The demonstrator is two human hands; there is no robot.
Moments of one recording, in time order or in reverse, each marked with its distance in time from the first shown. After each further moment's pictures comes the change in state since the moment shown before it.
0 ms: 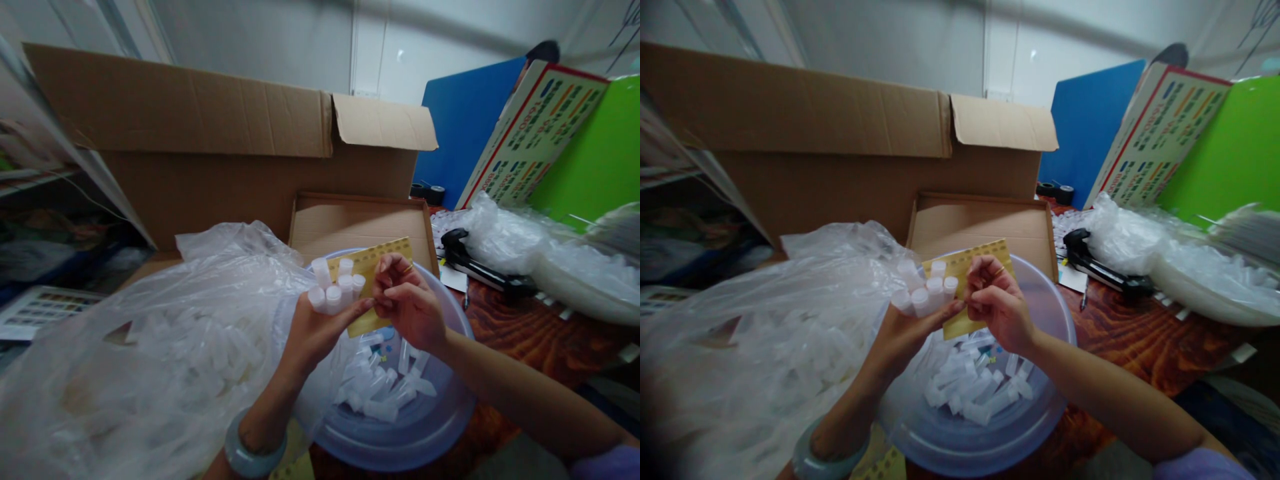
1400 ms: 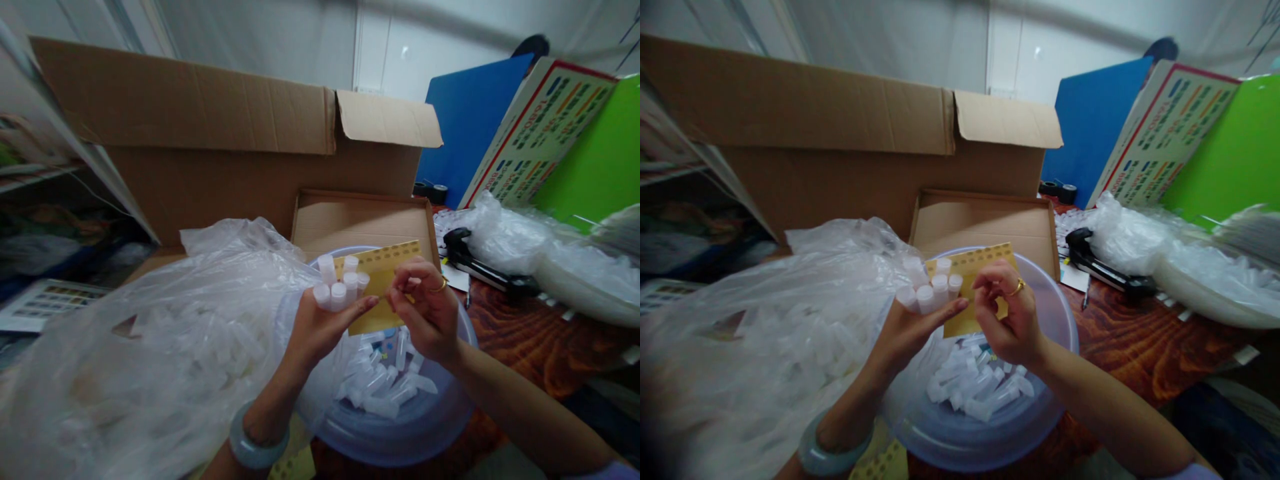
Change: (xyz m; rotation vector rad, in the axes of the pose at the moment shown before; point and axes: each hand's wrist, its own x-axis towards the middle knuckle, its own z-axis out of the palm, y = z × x) left_hand 0.000 0.002 0.001 0.101 0.019 0.025; right_hand -0.014 0.002 -0.010 -0.861 -0.020 -0.652
